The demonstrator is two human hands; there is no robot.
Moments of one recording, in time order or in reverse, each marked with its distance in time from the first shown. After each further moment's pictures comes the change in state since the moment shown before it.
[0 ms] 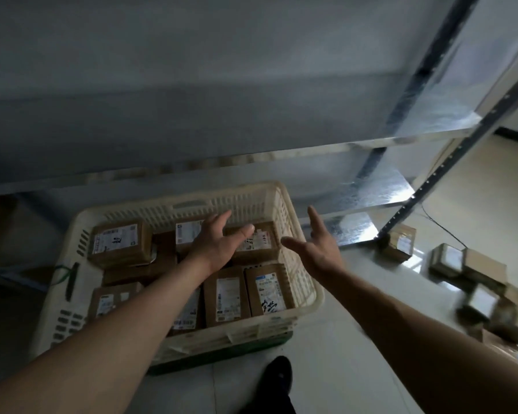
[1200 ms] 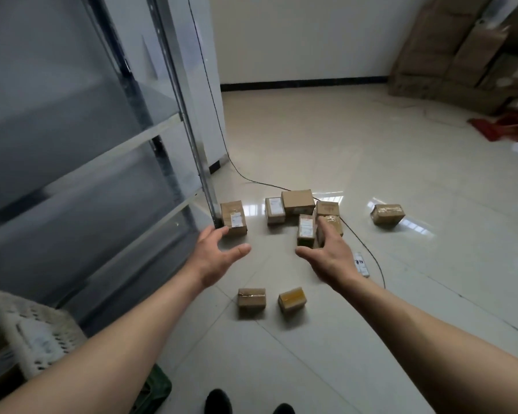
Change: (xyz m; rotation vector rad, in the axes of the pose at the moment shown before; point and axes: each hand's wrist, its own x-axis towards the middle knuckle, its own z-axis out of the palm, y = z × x) left_hand -0.059 0.292 0.509 0.332 -0.520 0.315; right_hand -0.163 0.296 -0.492 -0.001 0.594 0.414
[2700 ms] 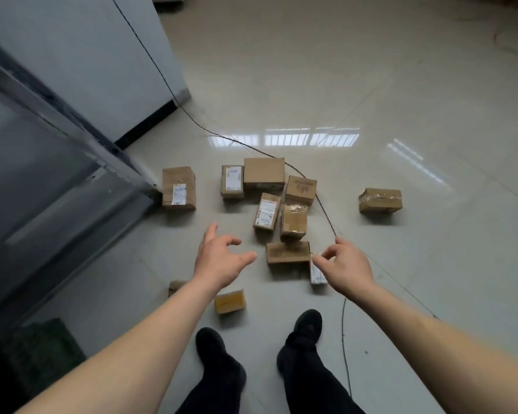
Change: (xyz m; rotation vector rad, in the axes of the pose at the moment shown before) left_hand 0.346 0.168 0.297 0.038 -0.057 -0.406; right_hand 0.405 0.222 -0.183 -0.381 -0.293 0.223
